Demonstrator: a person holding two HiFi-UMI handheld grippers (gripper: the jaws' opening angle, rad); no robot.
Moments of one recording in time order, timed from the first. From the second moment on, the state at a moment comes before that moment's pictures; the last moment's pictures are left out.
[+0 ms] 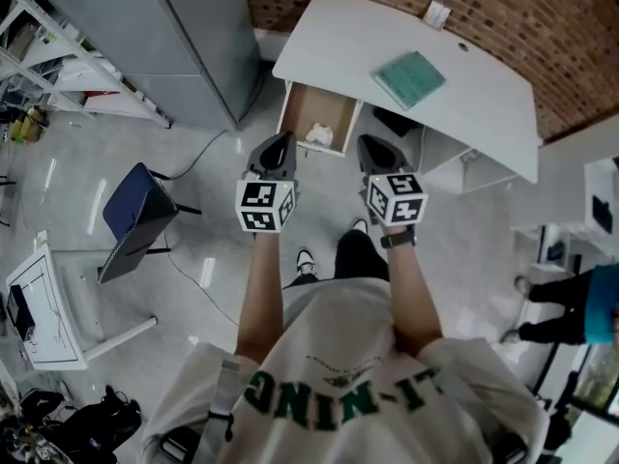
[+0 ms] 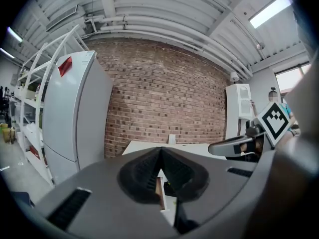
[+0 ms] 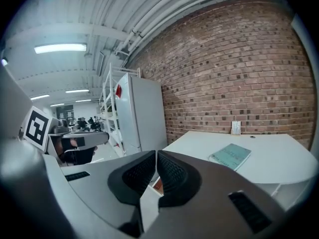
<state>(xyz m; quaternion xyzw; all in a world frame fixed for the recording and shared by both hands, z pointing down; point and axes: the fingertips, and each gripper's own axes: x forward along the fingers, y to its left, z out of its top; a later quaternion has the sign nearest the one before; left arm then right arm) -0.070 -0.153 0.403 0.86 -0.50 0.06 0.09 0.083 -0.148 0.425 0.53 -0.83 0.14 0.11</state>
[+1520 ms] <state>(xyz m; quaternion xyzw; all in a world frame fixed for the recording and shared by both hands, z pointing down) -0.047 -0.319 0.612 0.82 -0.53 0.10 0.20 0.053 -0.334 0.698 0.32 -0.86 0.19 0.34</state>
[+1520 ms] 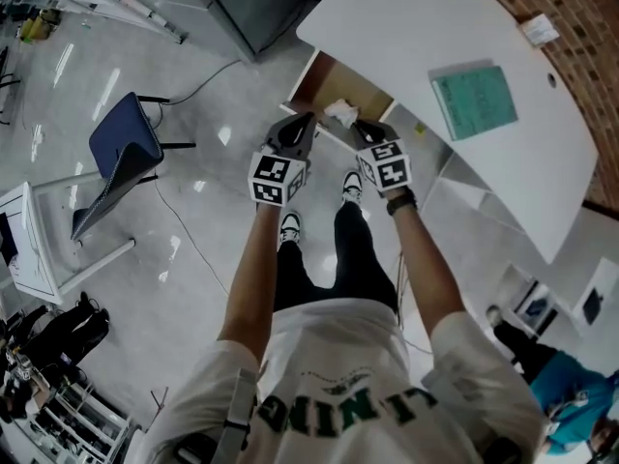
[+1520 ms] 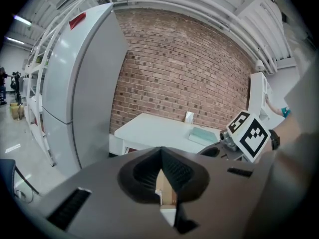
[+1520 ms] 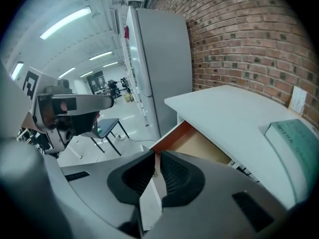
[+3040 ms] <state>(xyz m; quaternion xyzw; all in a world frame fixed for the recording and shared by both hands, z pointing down) -0.085 -0.390 0.790 0.83 -0.49 0.12 0.24 0.012 -0.430 0.959 0.30 -0.79 0.18 0.51</state>
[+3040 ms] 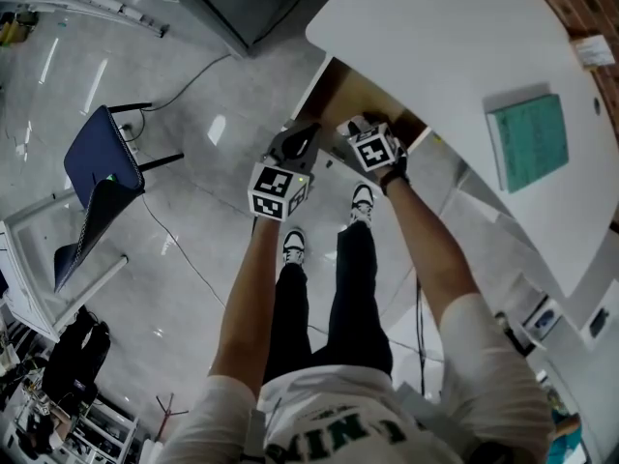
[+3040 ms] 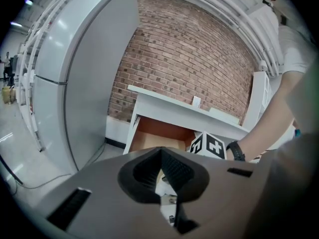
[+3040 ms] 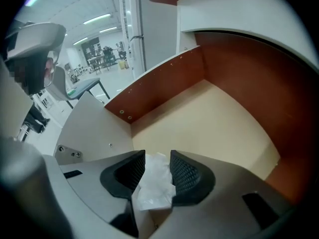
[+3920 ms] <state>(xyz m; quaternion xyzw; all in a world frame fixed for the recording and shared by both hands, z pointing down) -0.108 -0.364 0.750 0.82 -0.50 0.12 0.25 -0.002 -0.410 0.889 0.30 -0.81 0.12 0.49</state>
